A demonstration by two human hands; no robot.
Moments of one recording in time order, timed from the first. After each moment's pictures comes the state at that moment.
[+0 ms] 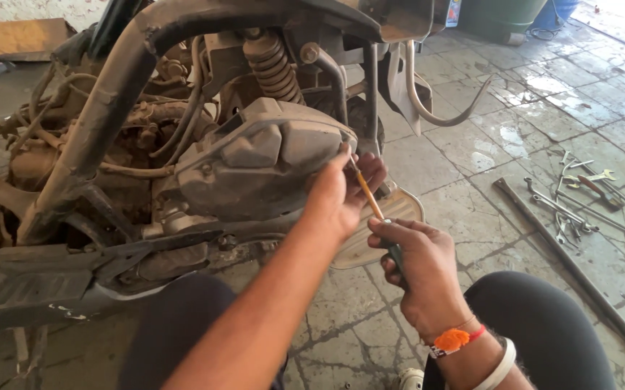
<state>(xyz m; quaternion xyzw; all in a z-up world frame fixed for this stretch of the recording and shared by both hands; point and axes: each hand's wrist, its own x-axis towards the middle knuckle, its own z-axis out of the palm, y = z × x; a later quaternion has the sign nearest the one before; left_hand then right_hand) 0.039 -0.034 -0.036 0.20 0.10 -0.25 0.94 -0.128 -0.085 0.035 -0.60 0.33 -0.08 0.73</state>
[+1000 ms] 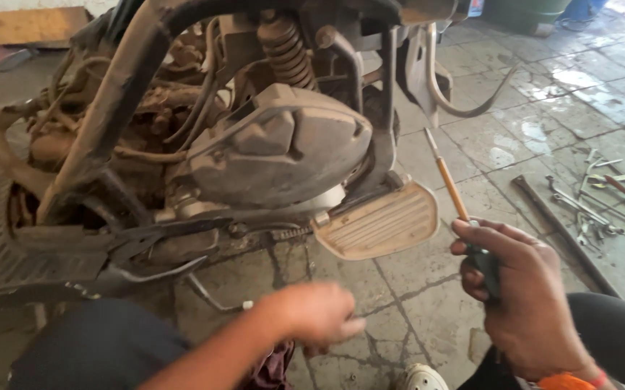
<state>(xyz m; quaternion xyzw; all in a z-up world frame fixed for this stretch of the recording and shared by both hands) -0.092 0.073 -0.044 0.81 -0.42 -0.38 0.14 -0.174 -0.139 0.048 -0.59 0.29 -0.15 0.73</state>
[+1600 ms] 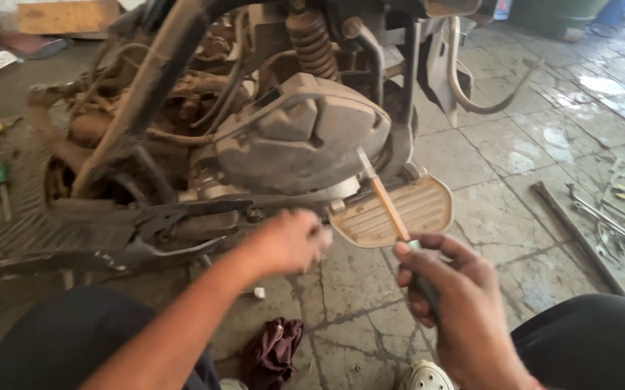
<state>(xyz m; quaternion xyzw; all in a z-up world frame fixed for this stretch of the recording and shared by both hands) -0.058 0.117 -0.006 0.91 -0.17 -0.27 0.27 -0.196 -0.070 0.044 -0.60 0.25 -0.05 0.76</state>
